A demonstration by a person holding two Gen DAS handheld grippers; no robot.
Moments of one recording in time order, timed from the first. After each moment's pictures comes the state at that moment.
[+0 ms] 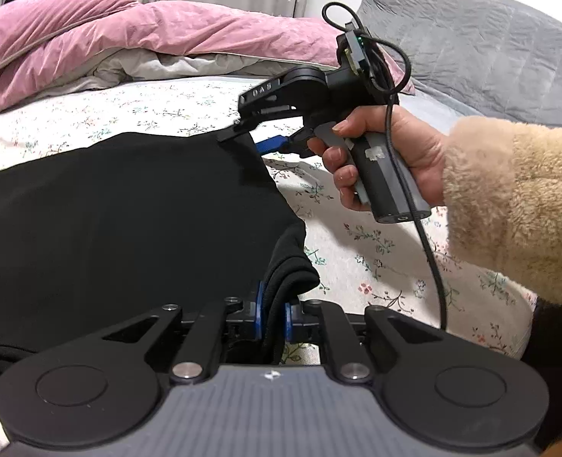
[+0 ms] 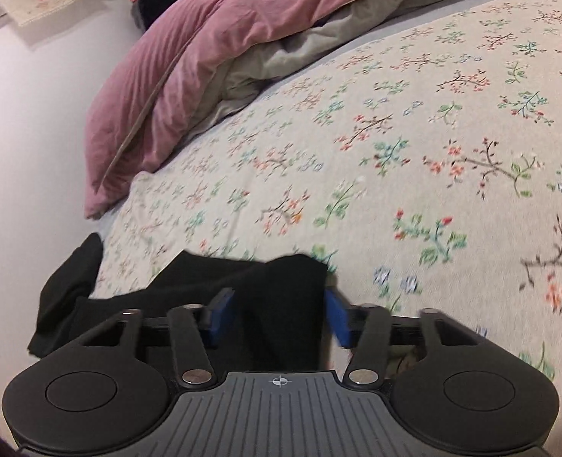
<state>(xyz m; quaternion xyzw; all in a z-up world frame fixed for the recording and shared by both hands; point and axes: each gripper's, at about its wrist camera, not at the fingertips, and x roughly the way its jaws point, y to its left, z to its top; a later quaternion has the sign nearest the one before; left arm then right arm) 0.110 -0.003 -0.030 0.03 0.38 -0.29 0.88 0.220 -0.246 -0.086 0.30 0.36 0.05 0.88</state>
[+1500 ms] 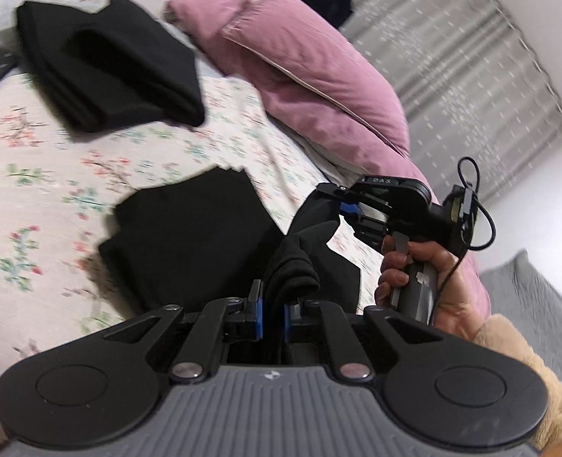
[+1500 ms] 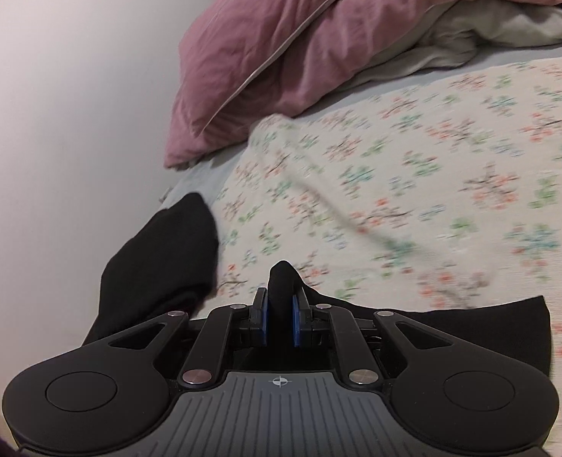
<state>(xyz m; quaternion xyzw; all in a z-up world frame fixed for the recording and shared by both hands) 0.121 0.290 0.015 -0.37 0.33 -0.02 0.87 0.391 0.038 -0.023 0.26 0.39 0.17 0.87</state>
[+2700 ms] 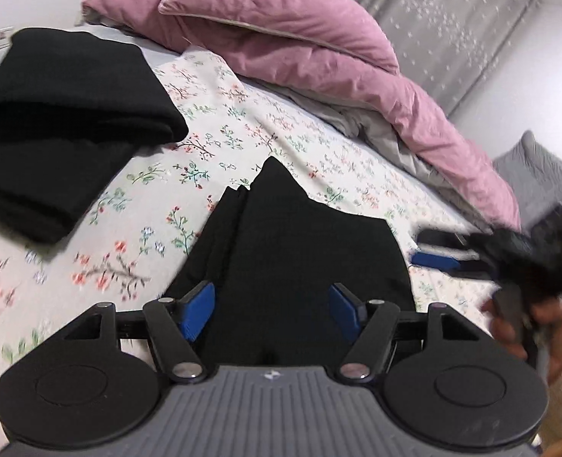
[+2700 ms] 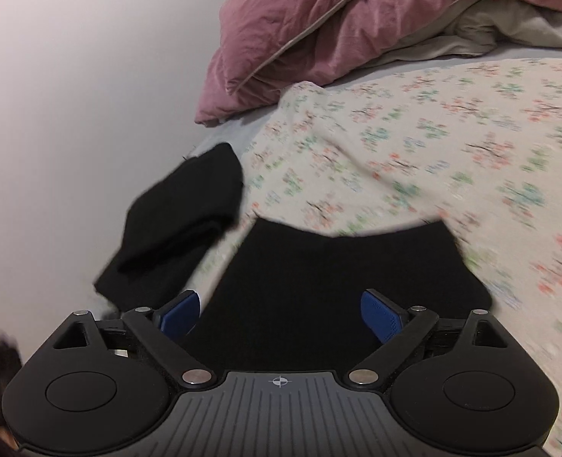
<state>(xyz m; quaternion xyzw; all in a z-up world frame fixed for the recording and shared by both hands) 0.221 0.333 0.015 -0.19 0.42 -0.11 0.88 0.313 0.022 -0.021 0.20 0.41 0.21 0.86</state>
